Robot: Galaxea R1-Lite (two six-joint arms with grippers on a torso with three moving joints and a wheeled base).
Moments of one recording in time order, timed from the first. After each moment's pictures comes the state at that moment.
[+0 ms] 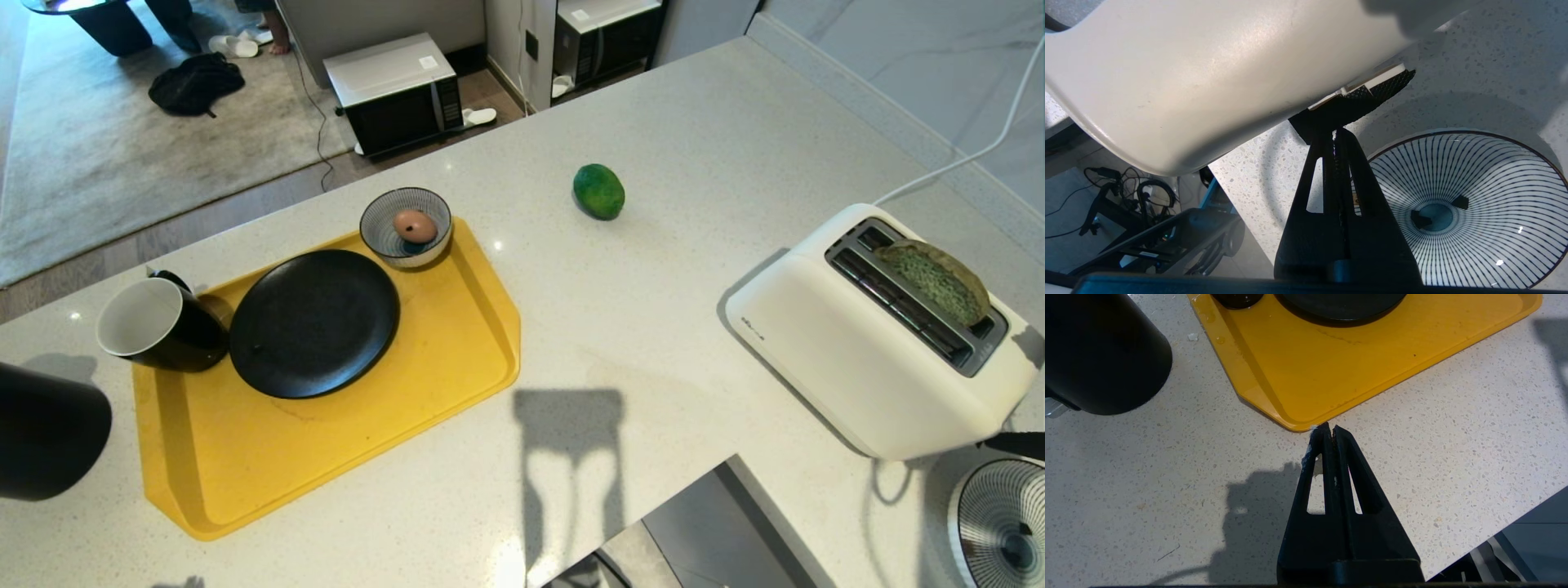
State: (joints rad) left arm 0.00 0.00 0.00 -0.01 0.00 0.00; right arm -0.50 1.32 -0.77 0.25 0.53 -0.30
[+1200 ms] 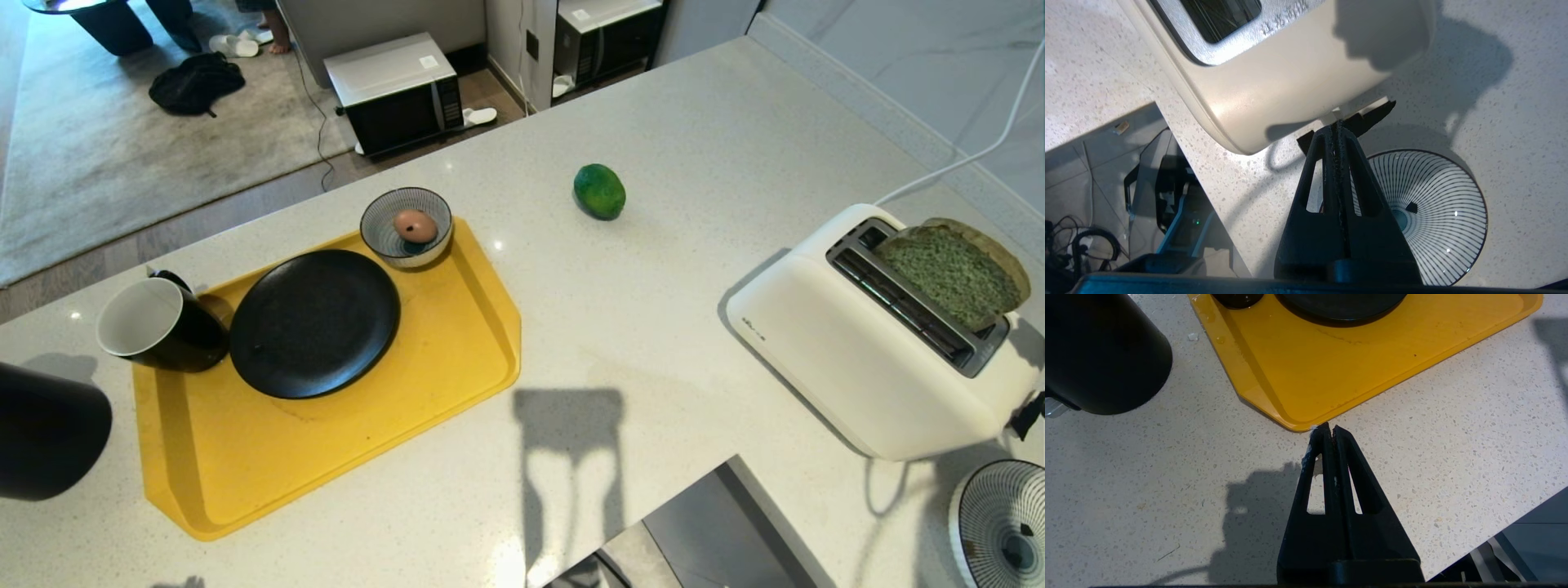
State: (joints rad) left arm 0.00 0.00 0.00 -0.01 0.00 0.00; right arm -0.51 1.10 -0.78 0.25 0.47 -0.29
